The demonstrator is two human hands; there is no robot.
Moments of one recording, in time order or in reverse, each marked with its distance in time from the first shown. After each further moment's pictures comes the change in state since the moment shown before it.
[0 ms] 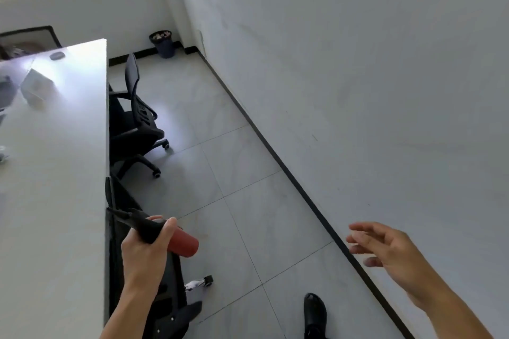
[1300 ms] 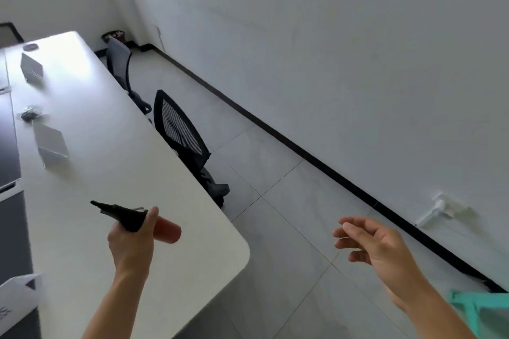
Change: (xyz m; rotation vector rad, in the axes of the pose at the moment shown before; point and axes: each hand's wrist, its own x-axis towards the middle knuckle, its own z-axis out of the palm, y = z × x) left_hand -0.221 -0.132 -0.457 -0.007 -0.120 -0.041; right_hand -0.582 0.140 0.258 0.286 0.290 0.004
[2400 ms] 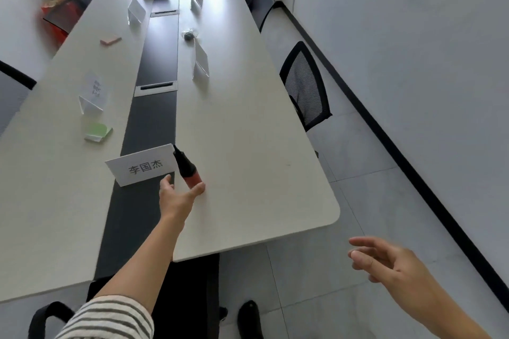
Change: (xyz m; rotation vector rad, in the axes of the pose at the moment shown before) left_hand 0.002 -0.115 -0.202 0.158 0.202 -0.297; right_hand -0.072 0.041 0.128 -0.564 -0.593 -0.032
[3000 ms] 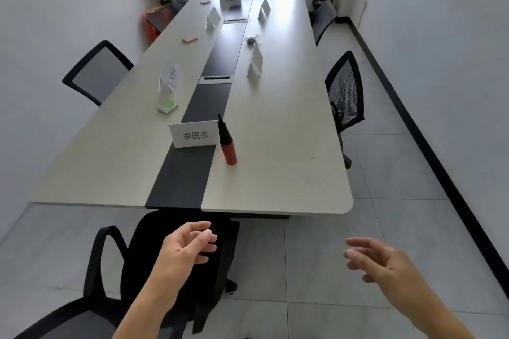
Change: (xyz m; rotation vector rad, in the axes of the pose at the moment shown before) left_hand -0.283 -0.043 -0.069 -0.111 -0.098 0.027; right_hand -0.044 0.041 -0.024 -0.034 -0.166 -0.120
